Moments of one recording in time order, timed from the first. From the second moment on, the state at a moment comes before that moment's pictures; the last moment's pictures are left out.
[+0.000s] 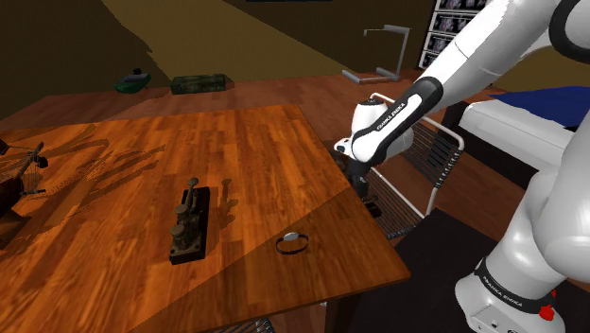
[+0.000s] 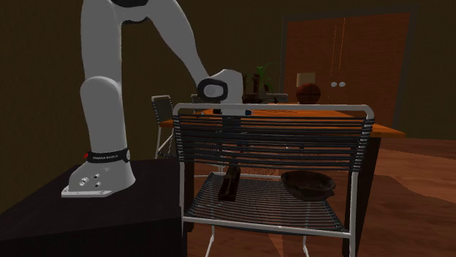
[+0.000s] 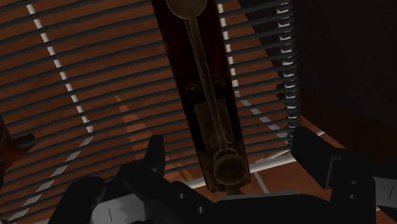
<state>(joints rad) 0.30 0.09 -0.27 -2.56 0.09 2.63 -1.05</state>
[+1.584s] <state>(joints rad) 0.26 0.26 -0.20 -2.54 0.24 2.84 -1.24</state>
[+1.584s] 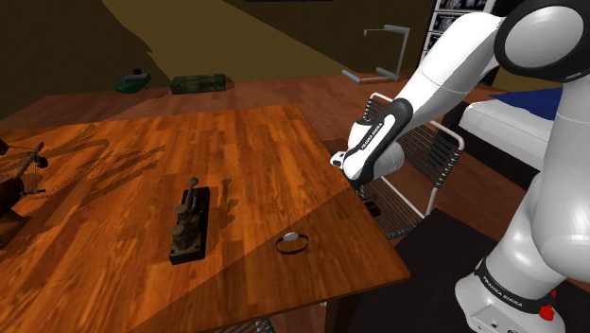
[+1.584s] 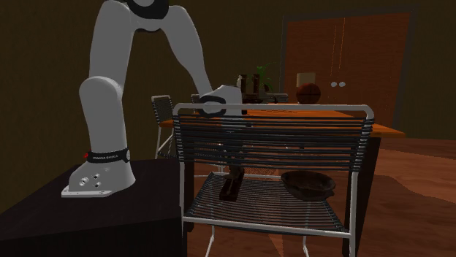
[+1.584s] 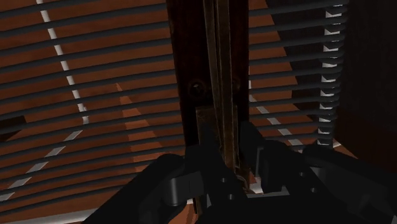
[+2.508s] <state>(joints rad) 0.30 0.14 -0.26 -2.54 0.13 2.65 -1.15</state>
